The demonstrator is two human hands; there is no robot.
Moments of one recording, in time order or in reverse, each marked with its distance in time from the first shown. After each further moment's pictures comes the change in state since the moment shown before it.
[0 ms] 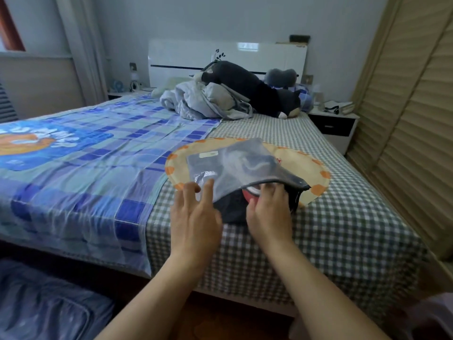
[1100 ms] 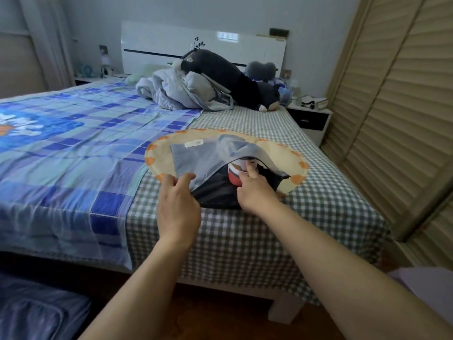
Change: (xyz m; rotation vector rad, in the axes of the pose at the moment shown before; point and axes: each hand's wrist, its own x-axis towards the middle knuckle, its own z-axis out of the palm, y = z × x) left_hand 0.013 -0.004 0.011 -0.287 0.017 -0.239; right_hand 0.047 0.017 -0.005 -0.175 -0.550 0.032
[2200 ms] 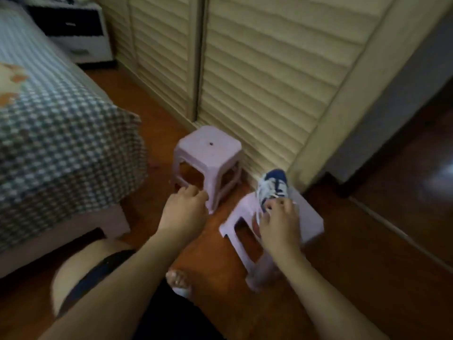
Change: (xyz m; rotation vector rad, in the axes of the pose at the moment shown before) left_hand -0.379 0.241 0.137 -0.038 -0.965 1.001; right_hand -0.538 0.310 -0.002 -0.077 0.564 1.015
